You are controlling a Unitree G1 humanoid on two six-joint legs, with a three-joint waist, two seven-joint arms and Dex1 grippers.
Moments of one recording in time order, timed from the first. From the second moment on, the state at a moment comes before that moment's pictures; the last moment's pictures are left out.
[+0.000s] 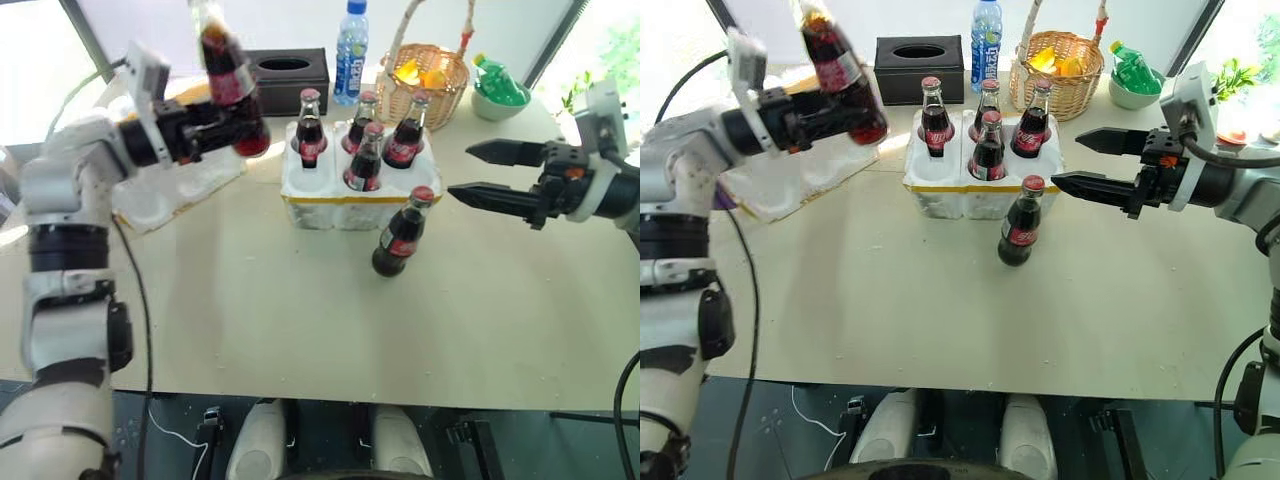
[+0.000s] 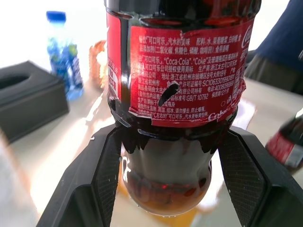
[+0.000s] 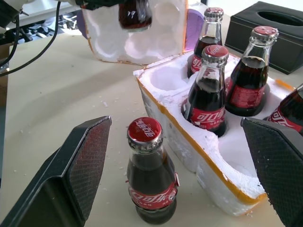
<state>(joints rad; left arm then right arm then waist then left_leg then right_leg) -1.04 0.60 0.14 0.44 -0.43 0.58 -1.06 -0.60 -1.00 -0.28 -0.16 0.77 0.87 1.03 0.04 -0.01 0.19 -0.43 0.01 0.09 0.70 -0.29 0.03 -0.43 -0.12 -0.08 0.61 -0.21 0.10</state>
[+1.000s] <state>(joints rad) -1.07 0.37 -0.02 0.76 -0.21 0.28 -1.00 -0.56 -1.00 -0.29 -0.17 0.77 0.85 0.96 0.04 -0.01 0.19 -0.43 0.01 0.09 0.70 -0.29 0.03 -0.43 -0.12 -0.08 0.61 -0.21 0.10</state>
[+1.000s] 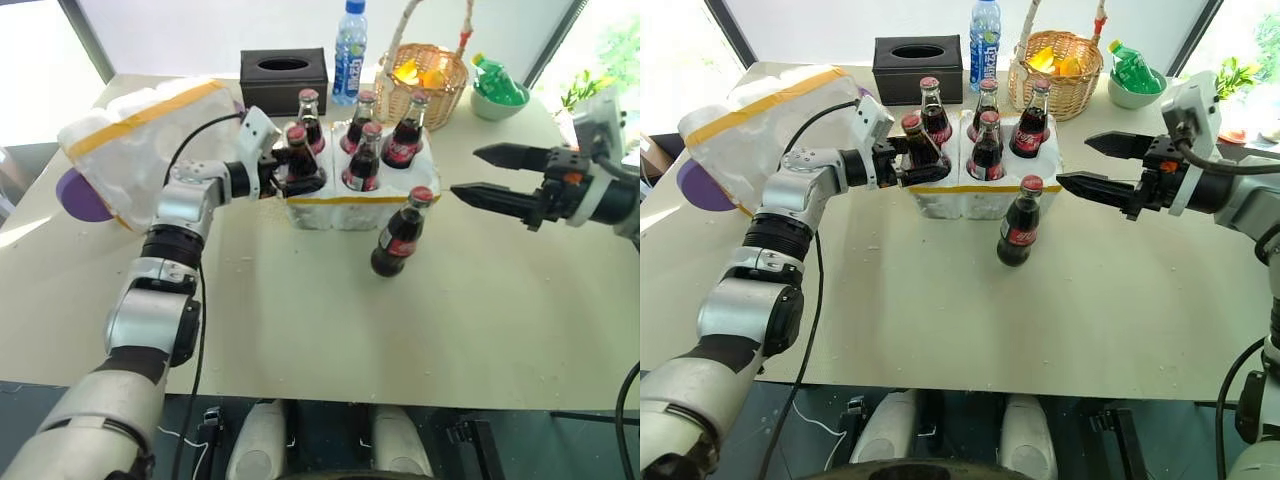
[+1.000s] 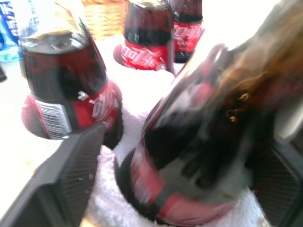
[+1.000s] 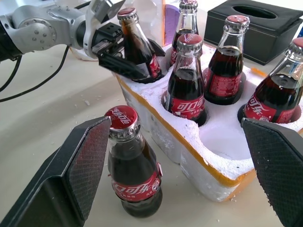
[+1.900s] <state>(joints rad) -0.63 0.76 0.08 -0.21 -0.70 0.88 -1.14 -0.19 -0.59 -0.24 -0.43 0.71 0.84 0.57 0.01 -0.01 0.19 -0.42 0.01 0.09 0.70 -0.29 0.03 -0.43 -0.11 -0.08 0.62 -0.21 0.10</state>
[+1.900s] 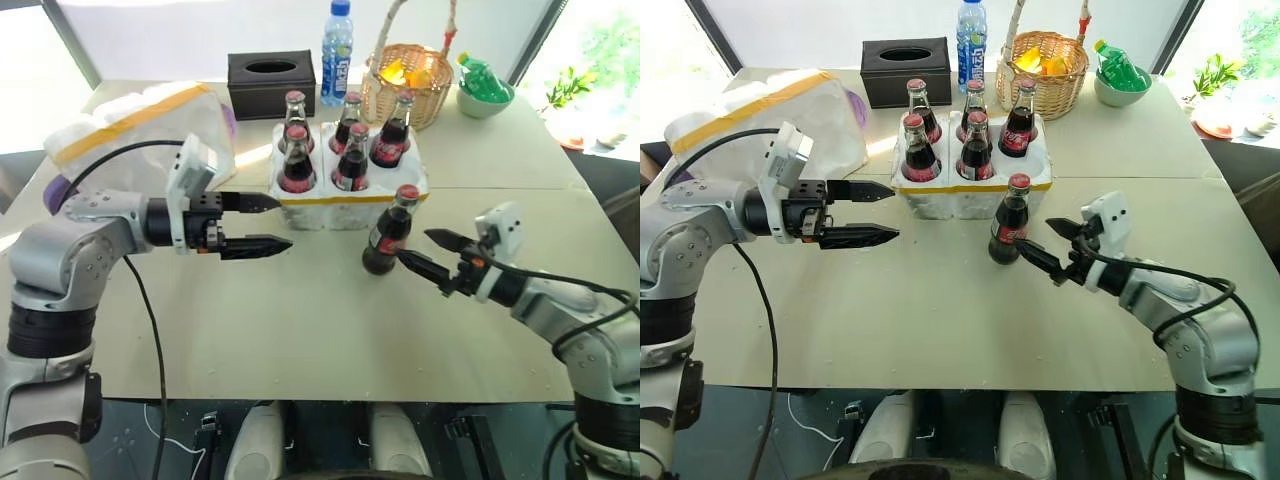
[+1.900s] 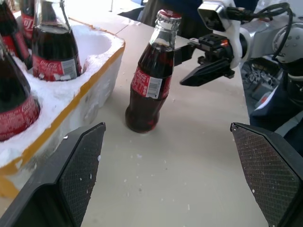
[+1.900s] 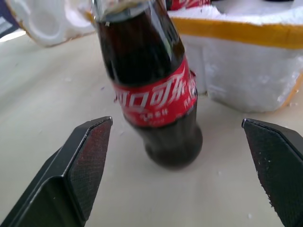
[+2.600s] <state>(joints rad) -0.65 0.76 0.06 -0.20 -0.69 0.84 -1.09 -0.52 -0.61 -0.22 -0.32 0.85 0.94 0.59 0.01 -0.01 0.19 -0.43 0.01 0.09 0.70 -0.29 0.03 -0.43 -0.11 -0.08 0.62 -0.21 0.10</state>
